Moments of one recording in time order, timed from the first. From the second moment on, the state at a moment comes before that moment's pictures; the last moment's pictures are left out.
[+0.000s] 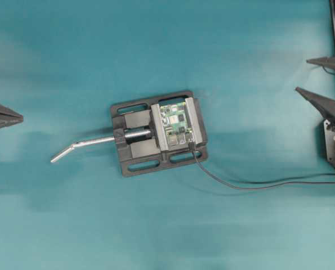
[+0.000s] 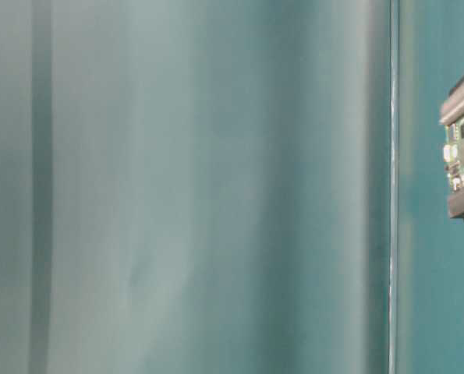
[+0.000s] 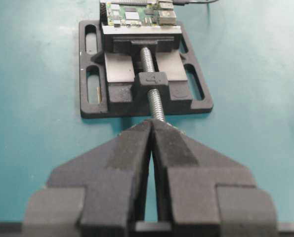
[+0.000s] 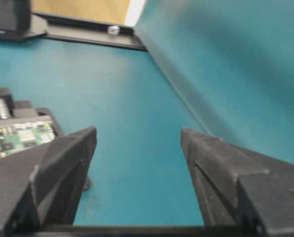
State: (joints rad) left arm 0.05 -1.38 1.46 -0.07 0.17 -0.03; right arm 0.03 -1.38 1.47 1.14 -0.42 -1.21
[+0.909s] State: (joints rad) left arm 0.05 -1.38 1.46 -0.07 0.17 -0.03; right arm 0.02 -1.43 1.52 1.14 -0.37 -1.21
